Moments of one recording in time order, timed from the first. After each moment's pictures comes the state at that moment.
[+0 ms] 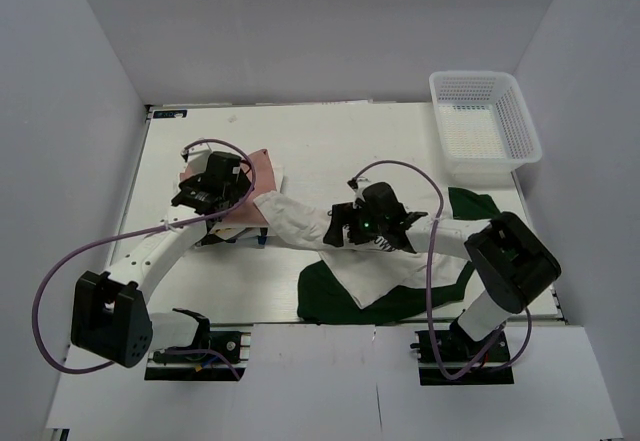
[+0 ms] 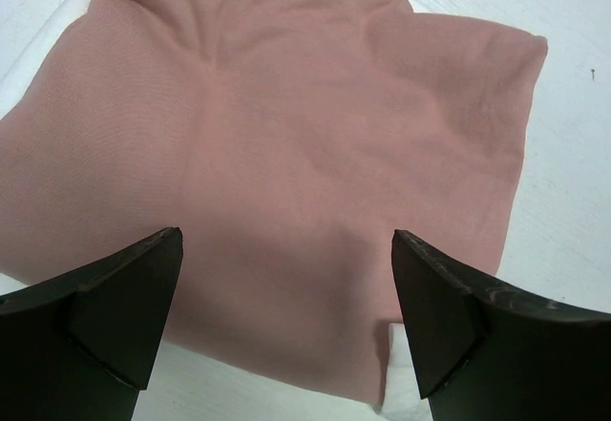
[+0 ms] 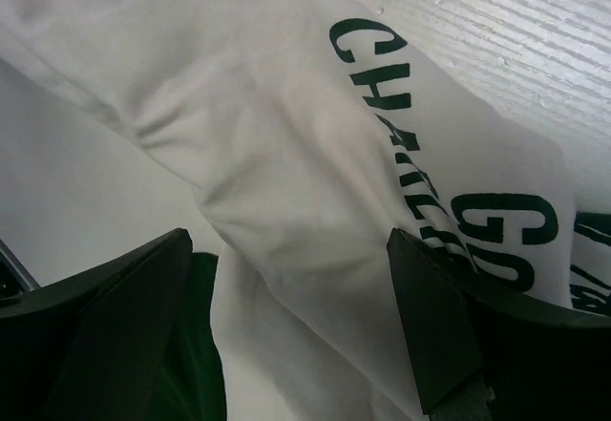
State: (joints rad) left arm -0.36 1.27 0.92 -0.45 -0.53 -0.74; right arm 0.70 1.60 0.73 0.14 -0.27 0.45
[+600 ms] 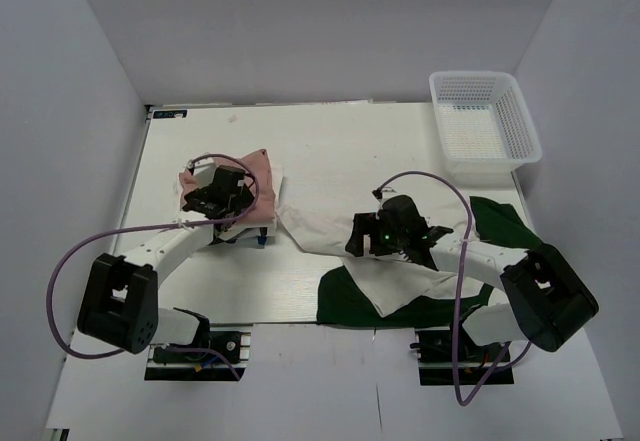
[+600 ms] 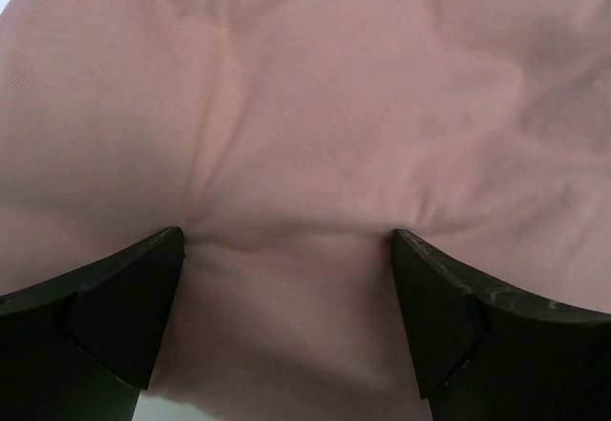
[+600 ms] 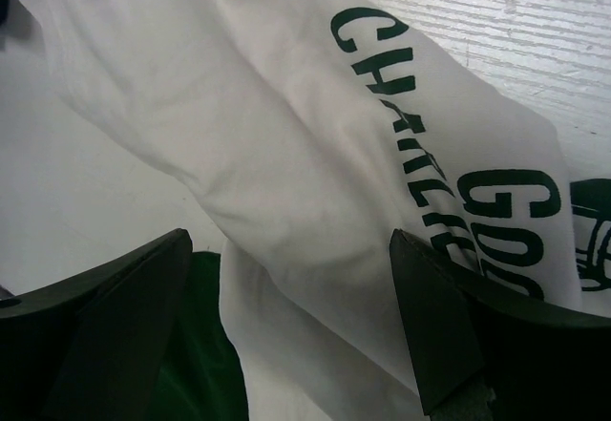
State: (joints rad) left arm -0.35 1.33 0.78 -0.28 -0.55 -0.74; right arm 0.67 1.35 0.55 0.03 -0.15 0.49
